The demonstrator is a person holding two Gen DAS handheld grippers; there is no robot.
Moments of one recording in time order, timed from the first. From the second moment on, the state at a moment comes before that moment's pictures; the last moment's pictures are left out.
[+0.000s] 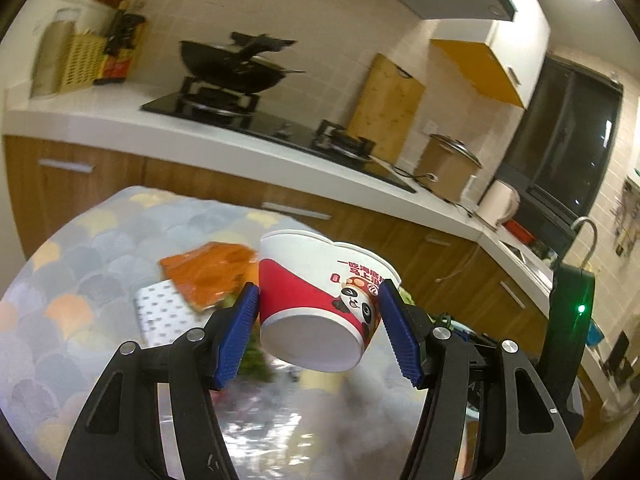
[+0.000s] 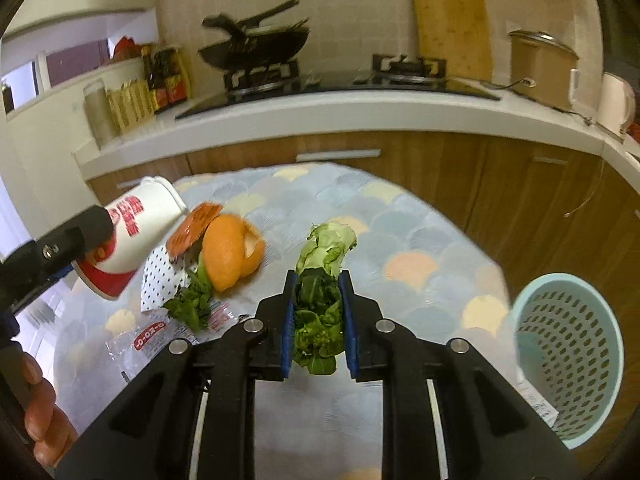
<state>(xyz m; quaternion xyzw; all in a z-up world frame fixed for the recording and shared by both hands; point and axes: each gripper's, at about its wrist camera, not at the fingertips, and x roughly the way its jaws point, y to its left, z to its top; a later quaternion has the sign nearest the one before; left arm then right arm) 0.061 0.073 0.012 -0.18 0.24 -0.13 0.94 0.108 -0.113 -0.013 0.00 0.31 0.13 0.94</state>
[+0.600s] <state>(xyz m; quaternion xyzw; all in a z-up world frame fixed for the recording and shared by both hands) 0.096 -0.094 0.018 -0.10 0.27 -0.24 0.93 0.086 -0.290 0.006 0.07 0.27 0.00 0.96</state>
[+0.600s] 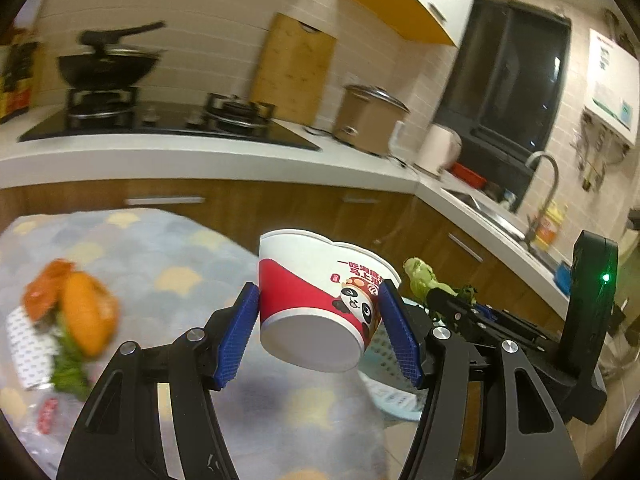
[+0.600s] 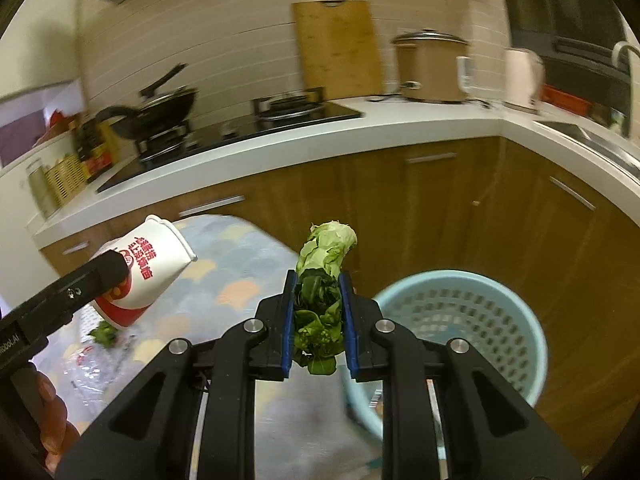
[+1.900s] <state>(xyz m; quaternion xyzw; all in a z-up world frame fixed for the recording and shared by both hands) 0.116 -0.203 -0.047 -0.04 0.36 -0.29 0.89 0.087 -0.390 -0.053 0.15 0.33 -0.05 0.93</state>
